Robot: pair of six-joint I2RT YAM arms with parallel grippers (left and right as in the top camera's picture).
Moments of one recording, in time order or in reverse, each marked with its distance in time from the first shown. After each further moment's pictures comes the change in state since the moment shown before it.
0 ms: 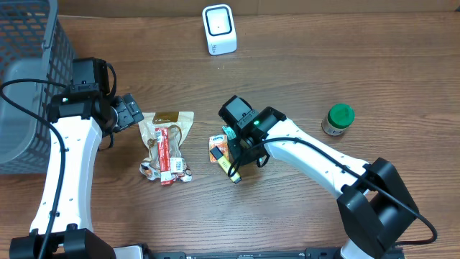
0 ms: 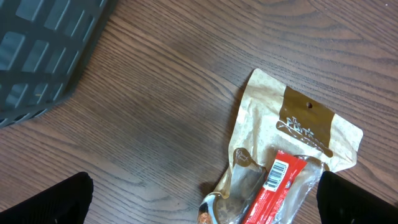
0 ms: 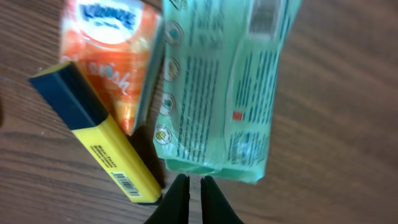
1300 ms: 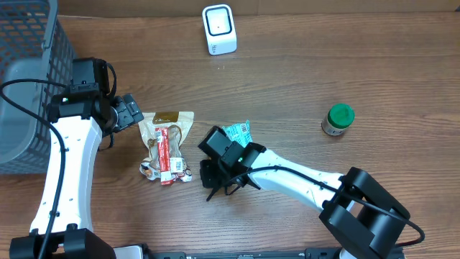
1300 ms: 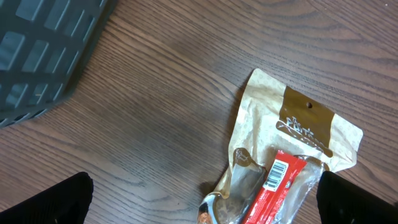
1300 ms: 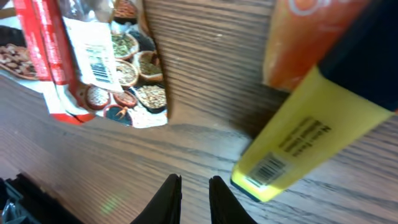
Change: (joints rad) left arm 0.000 0.000 0.000 0.000 0.000 0.000; right arm 0.188 0.000 -0.184 0.444 -0.261 0.432
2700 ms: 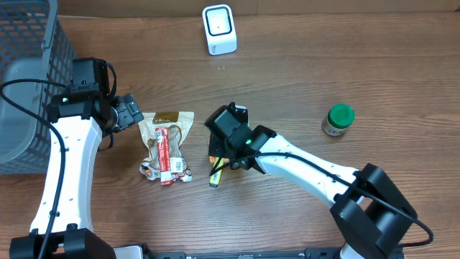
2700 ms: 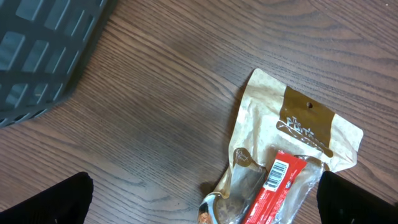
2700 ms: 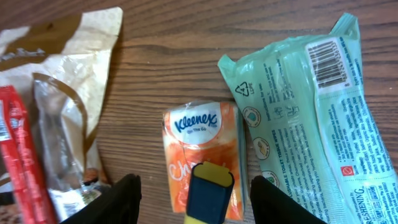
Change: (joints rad) left arm 0.000 0.000 0.000 0.000 0.000 0.000; right arm -0.091 -0.013 0.088 -0.049 0.347 0.093
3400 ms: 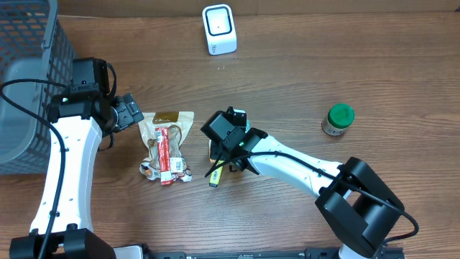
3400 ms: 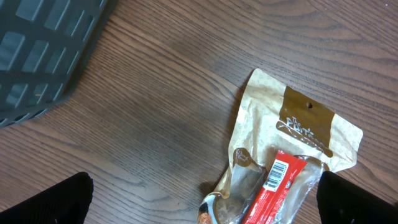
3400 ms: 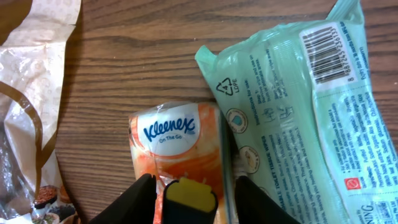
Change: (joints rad) left arm 0.000 0.000 0.000 0.000 0.000 0.000; right arm 0.018 0.066 0.000 0.011 0.048 0.014
